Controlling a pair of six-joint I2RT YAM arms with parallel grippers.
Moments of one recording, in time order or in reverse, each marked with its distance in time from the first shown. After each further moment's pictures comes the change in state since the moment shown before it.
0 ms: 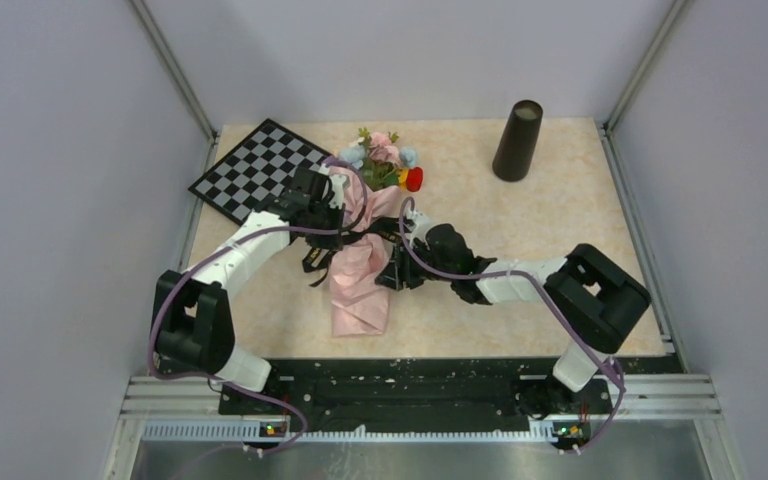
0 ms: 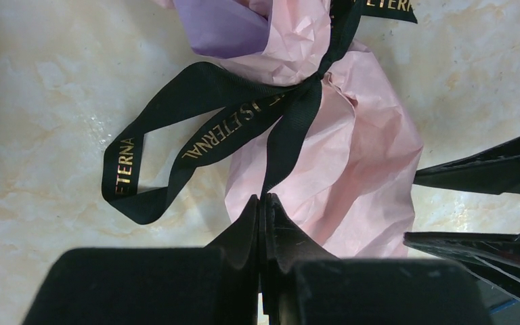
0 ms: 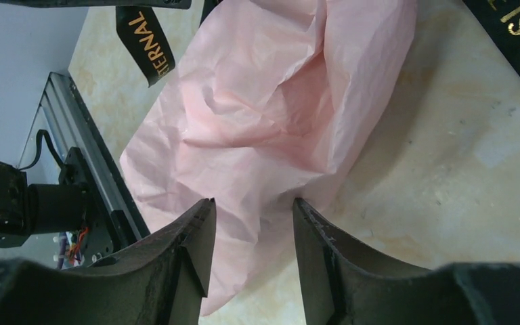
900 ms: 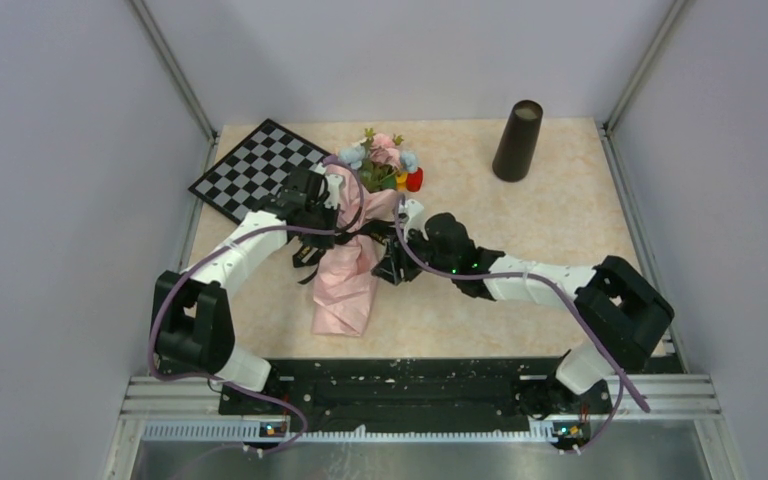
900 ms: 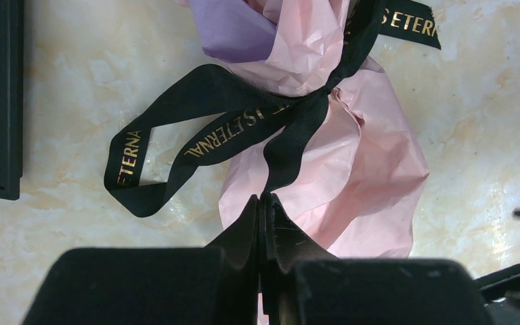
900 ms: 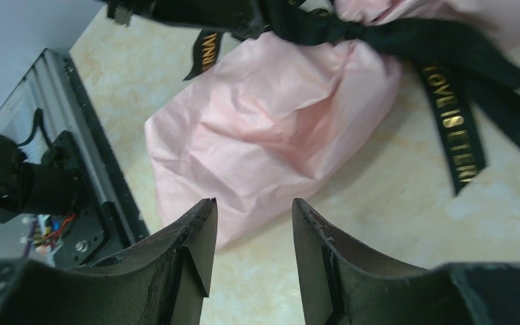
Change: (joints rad) left arm 0.024 0.000 -0.001 -0.012 -0.065 0.072; right arm 0.047 -0.082 0.099 -0.135 0.017 -0.178
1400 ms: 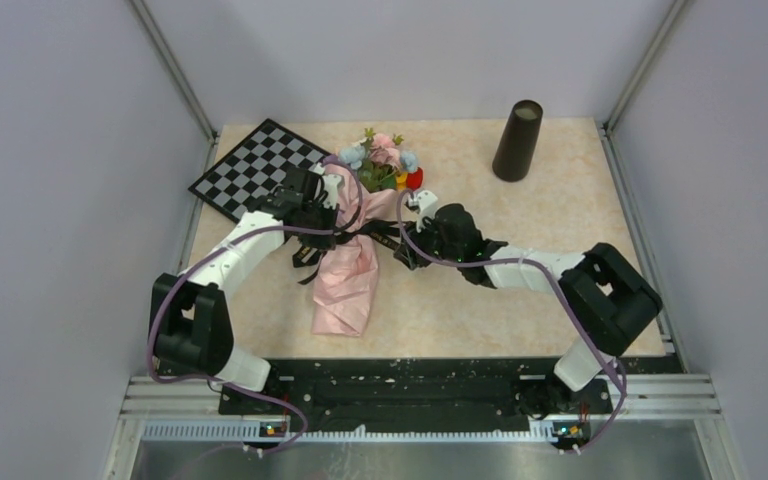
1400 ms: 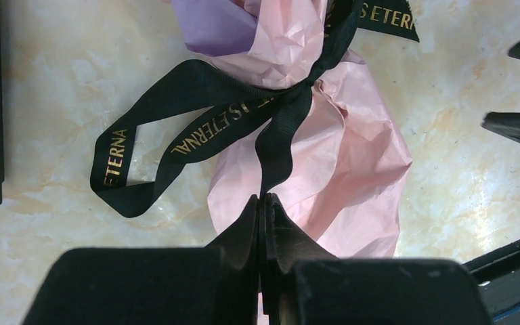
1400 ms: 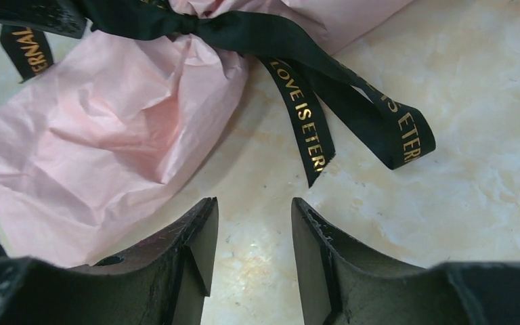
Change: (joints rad) left arm 0.019 -0.013 -0.003 -0.010 0.063 0.011; right arm -0.138 0.046 0.008 -0.029 0.085 -0.220
